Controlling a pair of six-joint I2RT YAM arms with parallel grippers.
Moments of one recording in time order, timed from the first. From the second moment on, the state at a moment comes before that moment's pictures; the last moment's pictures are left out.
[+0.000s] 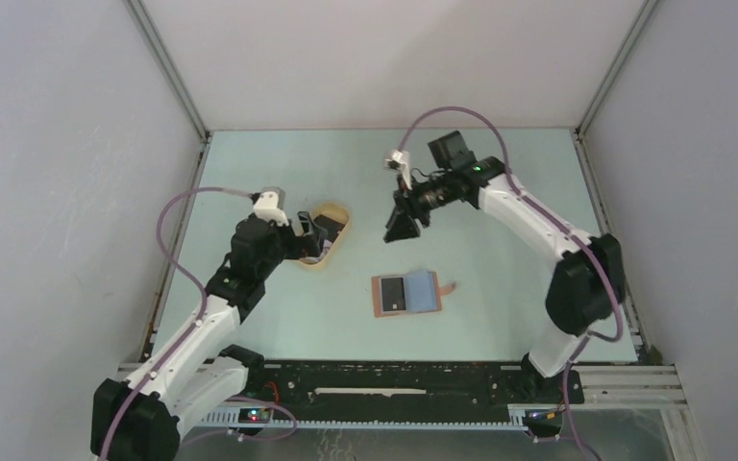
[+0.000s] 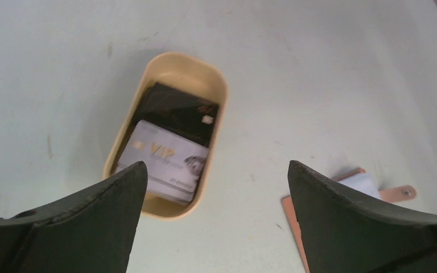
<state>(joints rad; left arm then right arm) -0.38 0.89 0.57 -0.03 -0.01 -0.31 0.49 1.65 1.43 -0.72 -0.97 -0.36</state>
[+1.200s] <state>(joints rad) -0.12 1.18 0.47 0.05 0.00 -0.60 0.68 2.60 2.51 -0.78 -0.57 0.02</state>
